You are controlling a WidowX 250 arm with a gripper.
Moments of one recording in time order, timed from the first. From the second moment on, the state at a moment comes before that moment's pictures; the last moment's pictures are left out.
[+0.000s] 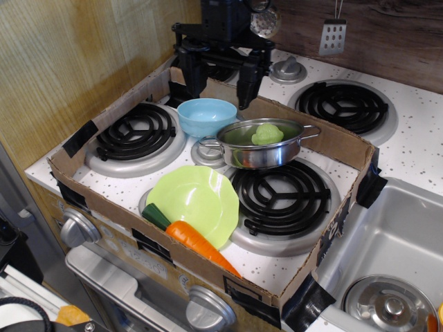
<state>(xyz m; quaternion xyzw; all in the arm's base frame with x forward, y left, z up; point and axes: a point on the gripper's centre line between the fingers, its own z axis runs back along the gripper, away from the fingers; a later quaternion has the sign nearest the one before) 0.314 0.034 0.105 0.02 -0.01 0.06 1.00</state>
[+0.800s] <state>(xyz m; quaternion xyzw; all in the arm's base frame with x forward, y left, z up) 0.265 0.016 0.085 0.00 -0.05 0.43 0.90</state>
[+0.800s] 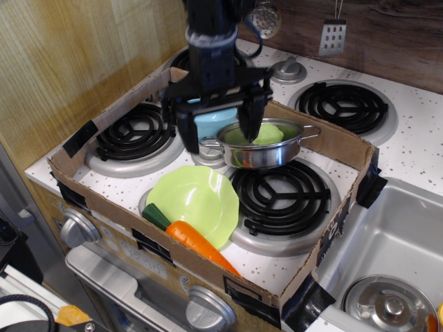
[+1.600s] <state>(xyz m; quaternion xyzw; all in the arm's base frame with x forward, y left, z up) 0.237 0.014 0.054 0.05 -0.12 0.65 0.75</state>
